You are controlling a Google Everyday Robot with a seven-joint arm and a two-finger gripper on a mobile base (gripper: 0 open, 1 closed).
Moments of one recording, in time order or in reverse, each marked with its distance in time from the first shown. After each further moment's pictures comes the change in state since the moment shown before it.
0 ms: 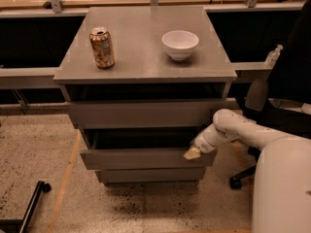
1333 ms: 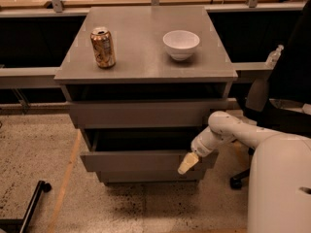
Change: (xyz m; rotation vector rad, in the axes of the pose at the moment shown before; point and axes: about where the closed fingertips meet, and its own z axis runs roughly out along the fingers) arm 0.014 0.019 0.011 -0.052 0.056 0.039
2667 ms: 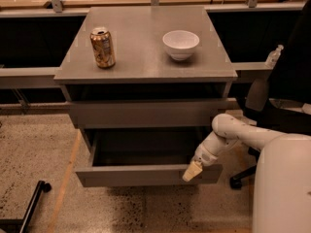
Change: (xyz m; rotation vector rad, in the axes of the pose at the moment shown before) arm 0.024 0.059 -0.011 -0.177 0.073 0.088
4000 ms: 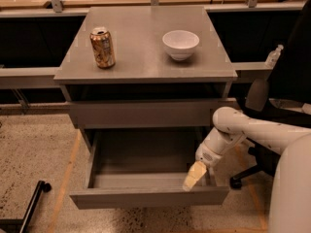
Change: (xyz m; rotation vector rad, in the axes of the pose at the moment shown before) arm 0.004 0.080 -0.043 -0.093 0.079 0.052
